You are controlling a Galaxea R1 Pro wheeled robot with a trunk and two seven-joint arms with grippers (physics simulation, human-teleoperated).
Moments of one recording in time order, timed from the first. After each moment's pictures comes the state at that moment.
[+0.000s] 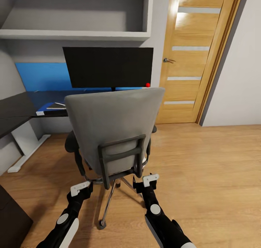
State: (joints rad) left arm -0.30 0.04 -0.08 -0.94 0.33 -0.13 0.15; right arm -0.46 0.17 0.37 -0.75 0.05 -0.17 -0.27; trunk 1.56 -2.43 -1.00
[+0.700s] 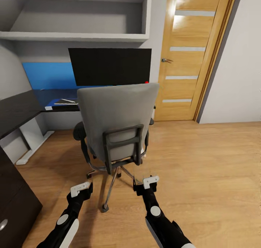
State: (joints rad) left arm -0.30 0.04 -0.08 -0.92 0.33 -0.13 0.15; right arm -0.46 0.17 0.37 -0.71 0.05 -0.17 -0.27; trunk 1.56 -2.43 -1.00
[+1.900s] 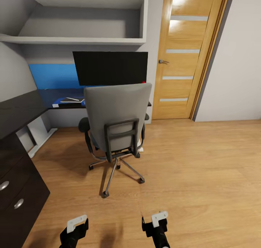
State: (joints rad) left arm -0.30 0.02 -0.08 -0.46 0.33 -0.26 0.15; right arm -0.46 0.17 0.36 -0.15 0.02 -0.46 -0.28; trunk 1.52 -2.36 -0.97
